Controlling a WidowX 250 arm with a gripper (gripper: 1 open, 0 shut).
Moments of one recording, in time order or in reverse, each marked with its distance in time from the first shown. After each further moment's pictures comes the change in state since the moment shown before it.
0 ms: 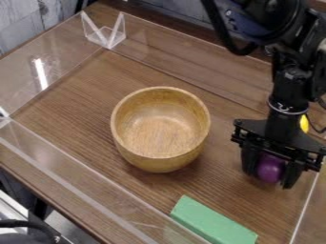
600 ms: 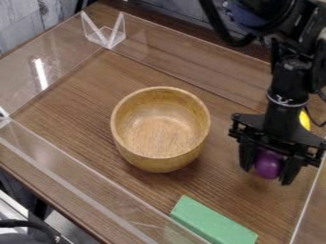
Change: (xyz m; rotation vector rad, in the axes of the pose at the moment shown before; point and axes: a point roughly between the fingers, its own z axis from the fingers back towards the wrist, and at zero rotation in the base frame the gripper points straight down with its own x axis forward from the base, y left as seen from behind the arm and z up) arm -0.004 0.005 0.016 -0.004 0.008 0.009
